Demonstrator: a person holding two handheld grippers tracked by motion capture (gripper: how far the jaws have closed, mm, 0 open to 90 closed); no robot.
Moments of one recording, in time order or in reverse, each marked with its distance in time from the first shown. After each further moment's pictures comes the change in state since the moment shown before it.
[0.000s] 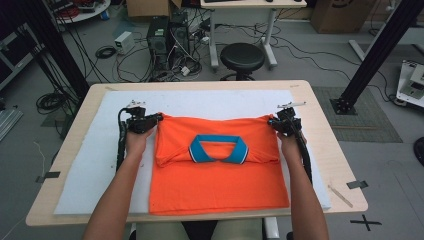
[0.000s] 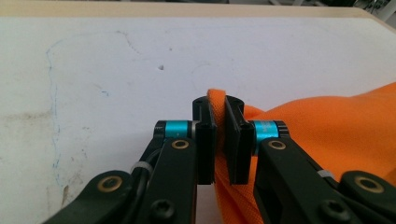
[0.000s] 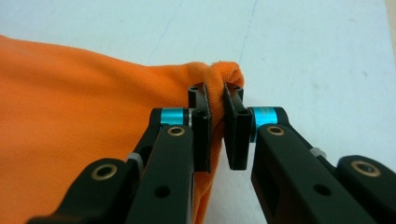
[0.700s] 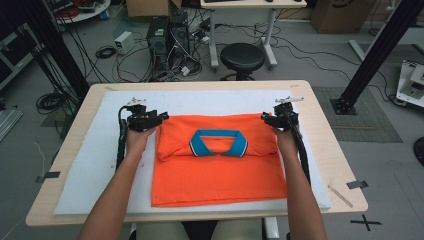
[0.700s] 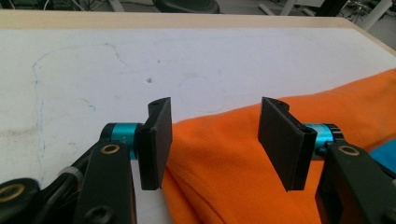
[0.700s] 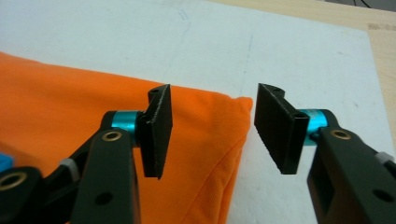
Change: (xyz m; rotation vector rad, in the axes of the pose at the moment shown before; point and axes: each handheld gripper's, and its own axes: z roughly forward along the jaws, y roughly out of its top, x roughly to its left) left arm -0.010 0.003 -0.010 -0.033 -0.052 0.016; right arm 0.010 0.015 -0.002 -0.068 -0.023 0.021
